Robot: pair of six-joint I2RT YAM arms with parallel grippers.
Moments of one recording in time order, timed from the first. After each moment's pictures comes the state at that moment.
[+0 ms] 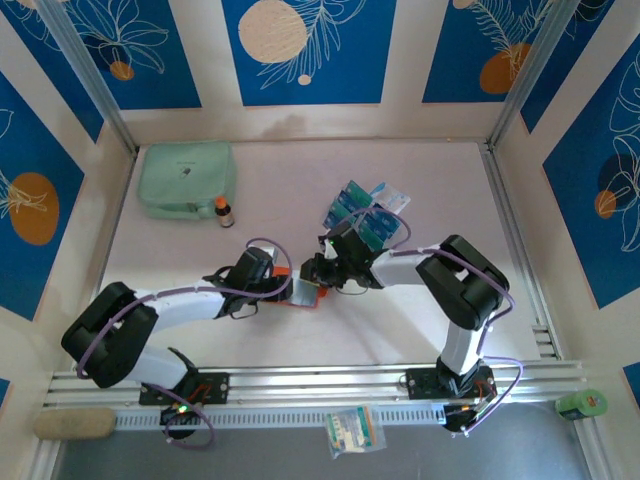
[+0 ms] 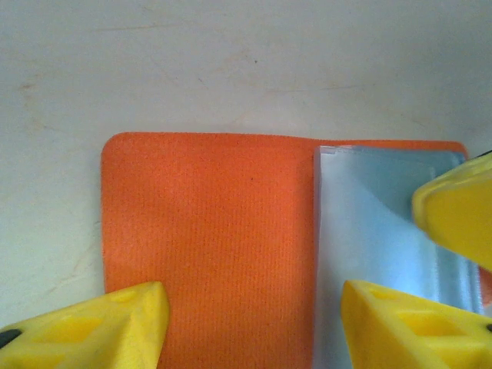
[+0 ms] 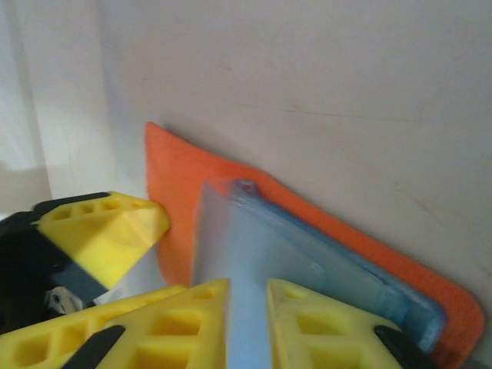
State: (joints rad) left arm -0.69 1.41 0.52 -0.02 0.01 -0.58; right arm 0.73 1.78 0.82 0.18 -0.47 0.95
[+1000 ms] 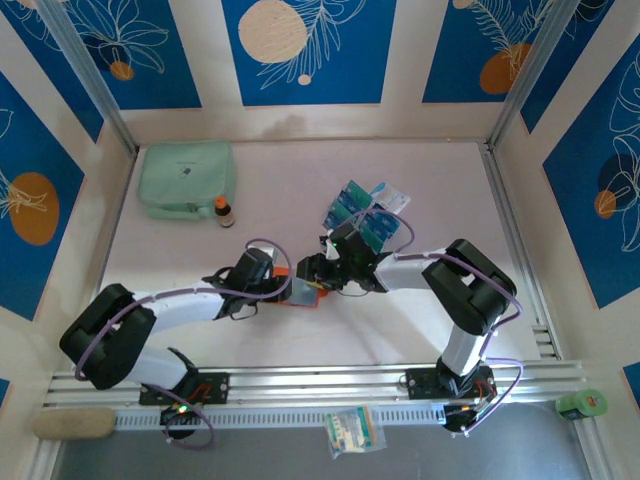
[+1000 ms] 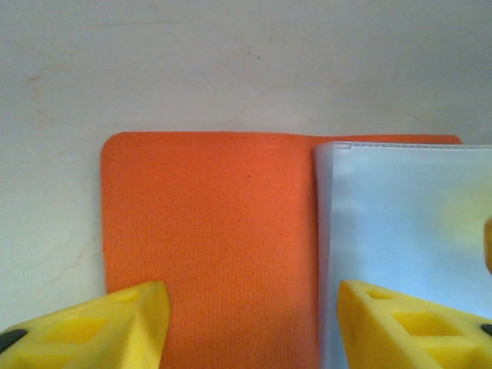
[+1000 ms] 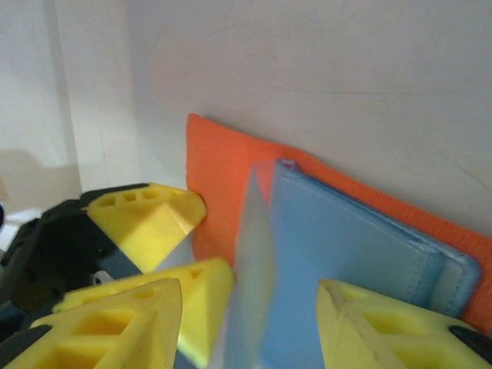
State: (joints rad) left arm -0.69 1.38 0.51 -0.04 0.00 -0.59; right arm 0.73 1.75 0.78 0.23 -0.49 1.00
